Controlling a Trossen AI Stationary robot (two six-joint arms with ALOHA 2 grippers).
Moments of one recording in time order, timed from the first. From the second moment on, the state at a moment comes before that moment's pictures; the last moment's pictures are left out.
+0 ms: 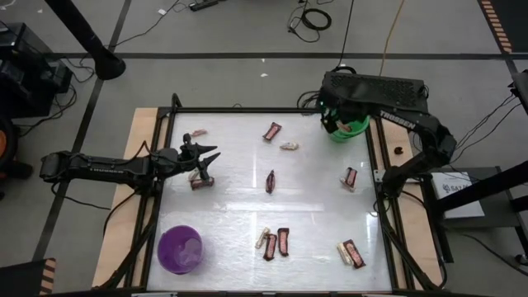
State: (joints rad) left arm 0.11 0.70 0.18 0.31 -0.37 0.04; right arm -0.57 1.50 1.43 -1.38 0.56 0.50
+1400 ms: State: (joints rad) left arm 0.11 0.70 0.18 0.30 -0.37 0.04; right arm 0.23 1.50 1.16 -0.60 0.02 0.40
